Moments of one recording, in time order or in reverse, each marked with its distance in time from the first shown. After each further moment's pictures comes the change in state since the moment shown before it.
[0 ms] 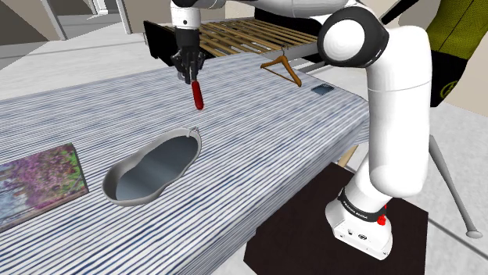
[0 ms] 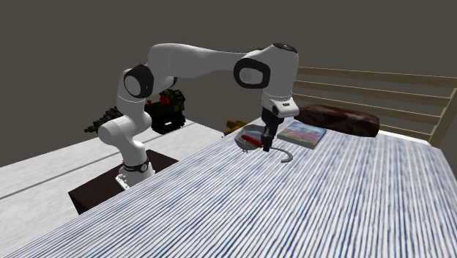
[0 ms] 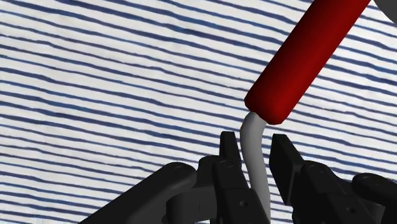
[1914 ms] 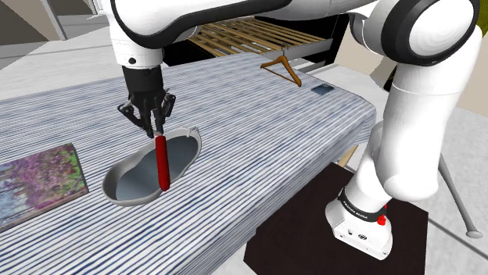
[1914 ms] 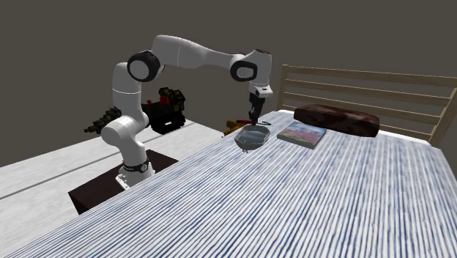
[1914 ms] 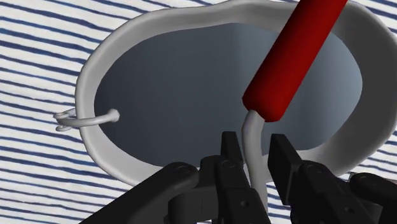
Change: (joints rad) arm 0.273 -0.232 0.149 -0.412 0.007 0.231 0.409
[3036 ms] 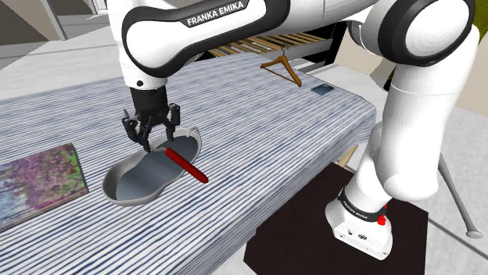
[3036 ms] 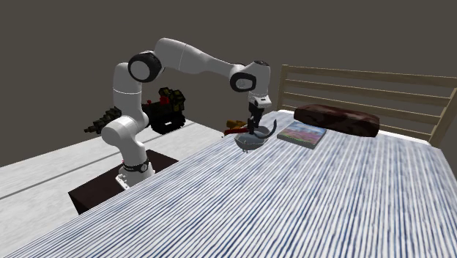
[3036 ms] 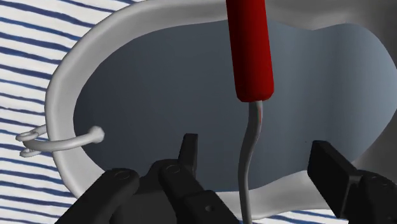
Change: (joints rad) arm -0.001 0.011 -0.002 -0.102 0.000 0.113 -0.012
